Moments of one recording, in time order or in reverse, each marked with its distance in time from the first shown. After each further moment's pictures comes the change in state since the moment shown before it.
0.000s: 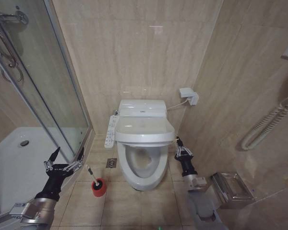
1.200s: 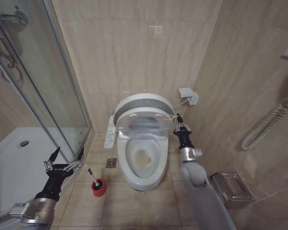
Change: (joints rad) left arm 0.000 0.000 0.000 0.000 0.000 0.000 0.000; right arm 0.289 0.000 -0.038 -0.083 0.030 -0.086 0.048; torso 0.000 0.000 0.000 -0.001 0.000
